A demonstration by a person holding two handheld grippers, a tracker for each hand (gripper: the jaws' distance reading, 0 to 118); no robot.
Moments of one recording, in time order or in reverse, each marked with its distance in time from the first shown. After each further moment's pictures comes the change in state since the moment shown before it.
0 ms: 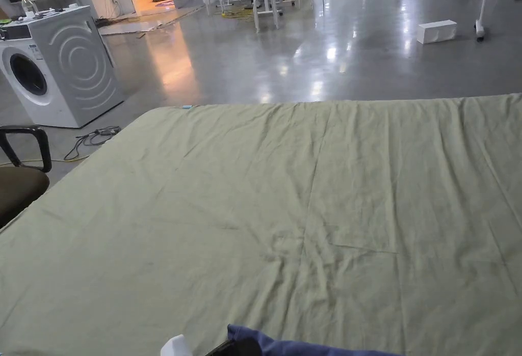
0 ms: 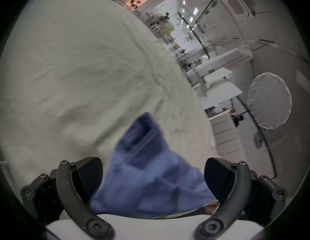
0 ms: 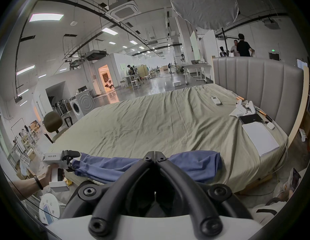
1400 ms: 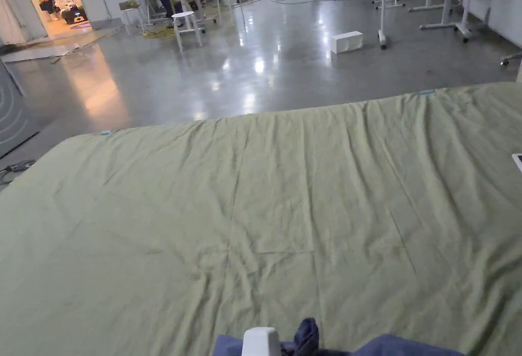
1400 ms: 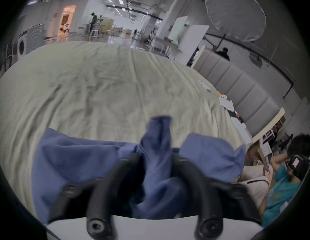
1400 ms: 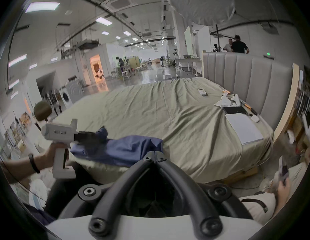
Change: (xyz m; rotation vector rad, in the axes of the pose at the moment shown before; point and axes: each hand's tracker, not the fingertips) left arm 0.180 -0.124 -0.102 -0.211 0.065 -0.676; right arm 0.020 -0.038 0.034 -0.093 -0.118 0.079
